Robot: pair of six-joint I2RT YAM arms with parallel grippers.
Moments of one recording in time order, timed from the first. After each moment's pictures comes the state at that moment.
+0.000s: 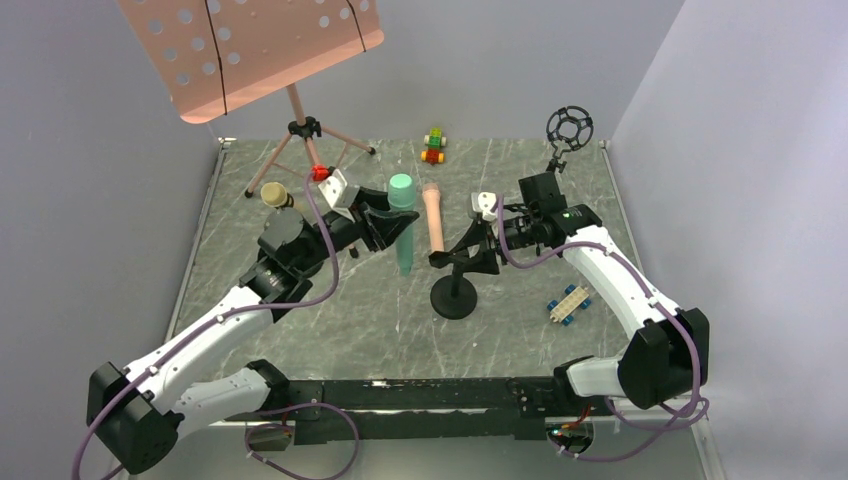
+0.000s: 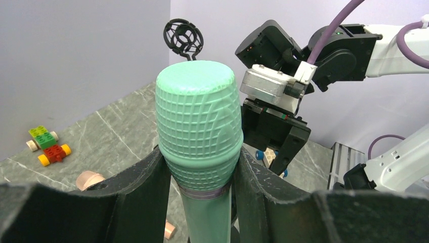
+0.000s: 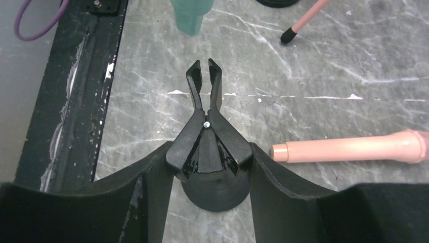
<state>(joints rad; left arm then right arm) -0.66 1.00 0.82 0.42 0.36 -0.23 0.34 1.32 1.09 -0.71 -1.08 -0.89</state>
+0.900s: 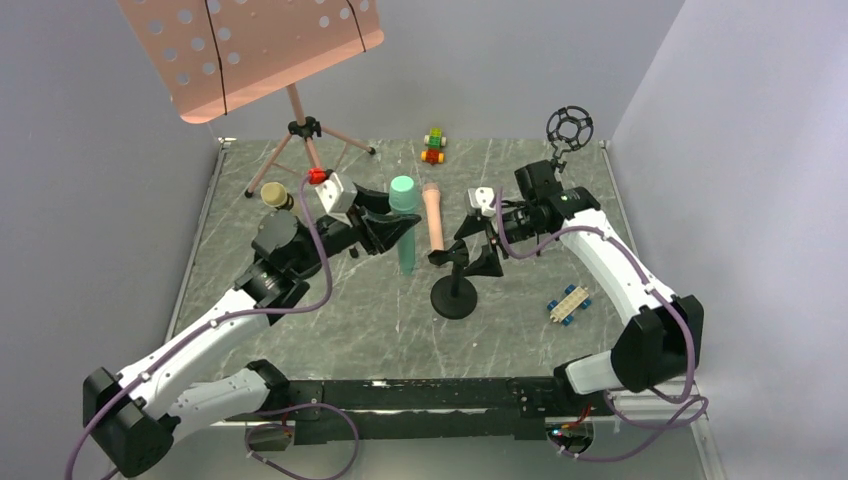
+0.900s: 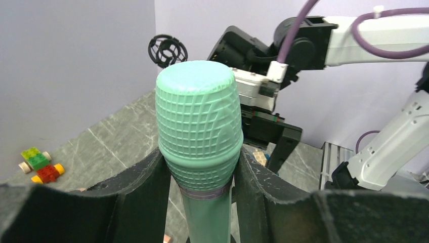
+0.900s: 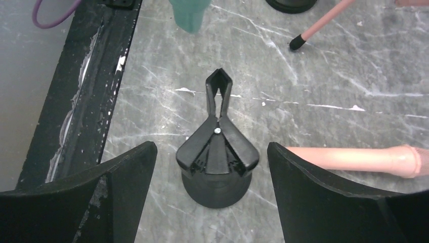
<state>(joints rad) -0.68 0.99 0.84 0.43 0.39 -0.21 0.33 1.38 1.20 -0.89 -1.10 -1.04</state>
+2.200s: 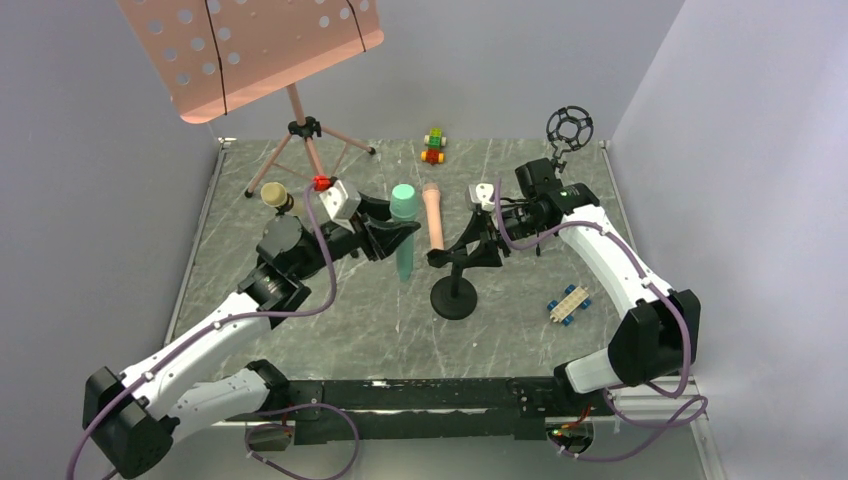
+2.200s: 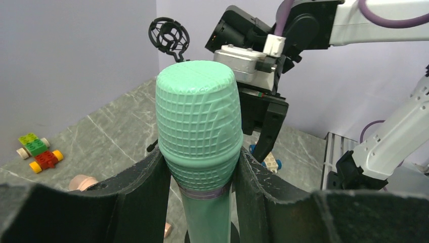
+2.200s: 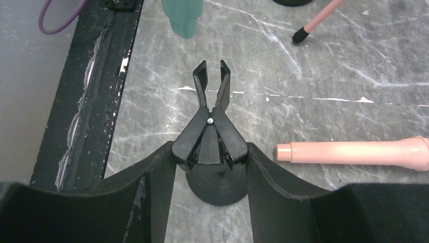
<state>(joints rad) -0.68 0.94 0.78 0.42 0.39 -0.20 0.32 1.44 1.26 -0.96 -1.11 -1.05</state>
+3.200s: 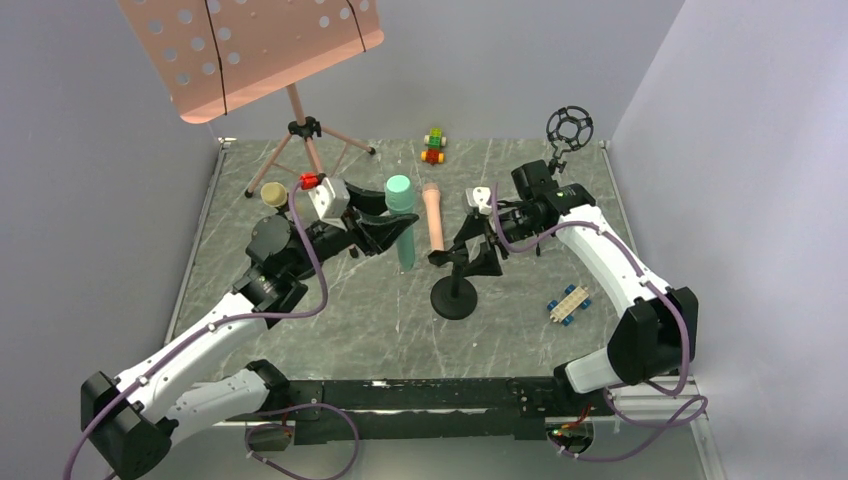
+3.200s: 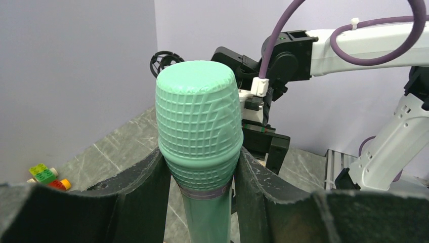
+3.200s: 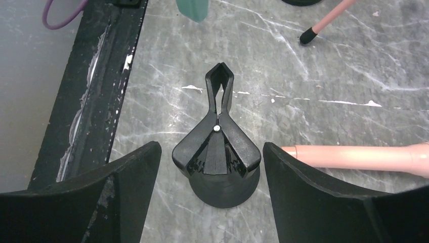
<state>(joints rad) -0.68 0.96 0.82 0.49 0.40 -0.20 0.33 1.44 1.26 -0.97 -1.11 -1.08</state>
